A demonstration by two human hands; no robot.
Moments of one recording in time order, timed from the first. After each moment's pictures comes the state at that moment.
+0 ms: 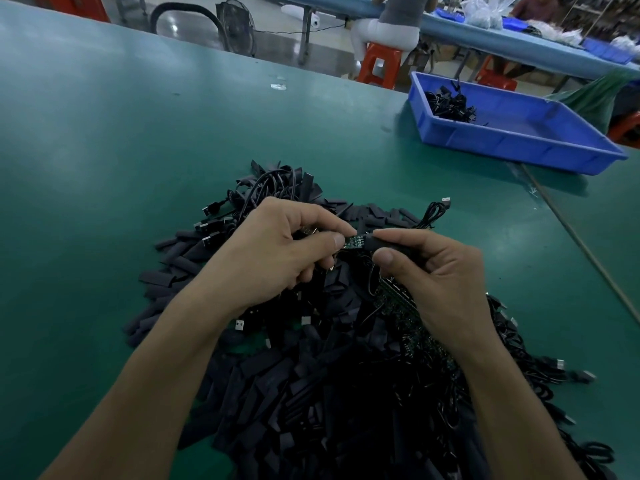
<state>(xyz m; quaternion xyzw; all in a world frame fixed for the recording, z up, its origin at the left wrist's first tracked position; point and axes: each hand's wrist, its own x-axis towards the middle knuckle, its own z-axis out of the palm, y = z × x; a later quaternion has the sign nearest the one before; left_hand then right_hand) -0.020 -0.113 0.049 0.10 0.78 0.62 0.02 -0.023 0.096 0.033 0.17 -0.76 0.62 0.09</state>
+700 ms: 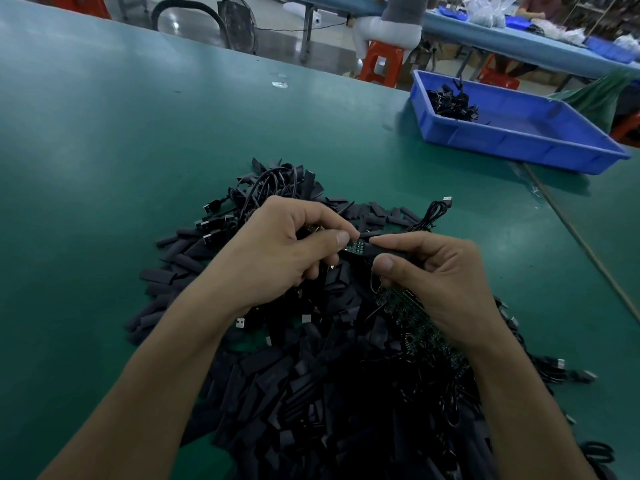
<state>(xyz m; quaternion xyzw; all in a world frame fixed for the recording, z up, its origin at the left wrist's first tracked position) -0.020 -0.111 0.046 0.11 0.78 0.62 0.01 -0.025 0.103 0.036 0.18 -0.74 0.65 0.01</state>
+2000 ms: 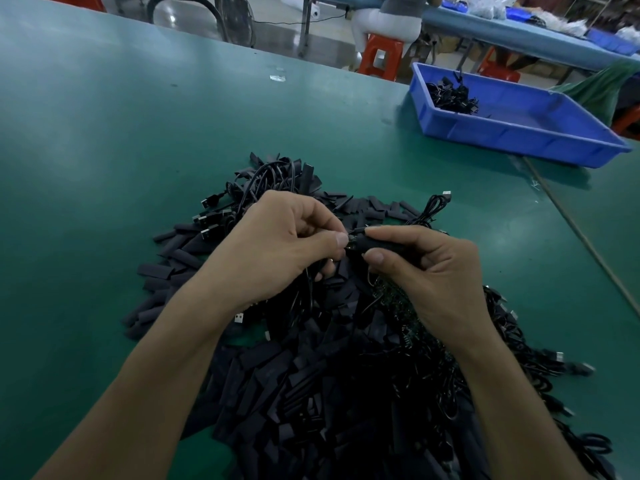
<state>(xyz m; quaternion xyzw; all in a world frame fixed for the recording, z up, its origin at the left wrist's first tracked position) -0.018 -0.109 0.046 0.10 0.77 0.63 0.03 -0.018 0.093 0.033 0.20 -0.76 0.61 0.09</state>
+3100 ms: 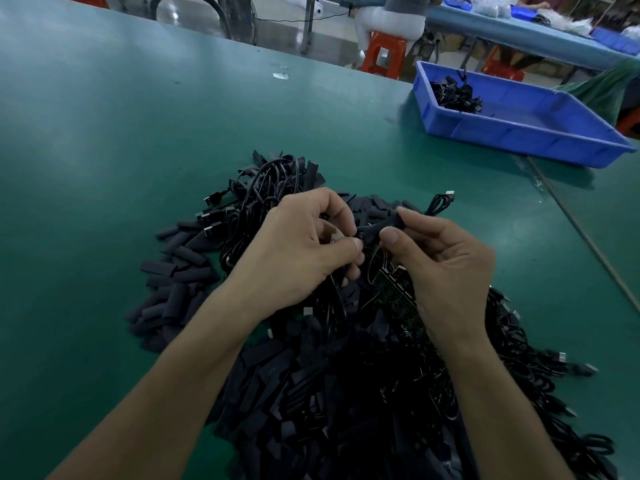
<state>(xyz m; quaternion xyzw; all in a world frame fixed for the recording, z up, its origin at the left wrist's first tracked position) -0.017 -0.094 0.036 0.11 0.74 0.66 0.01 -0.022 0.084 0.022 0.10 -0.70 0.68 0.18</state>
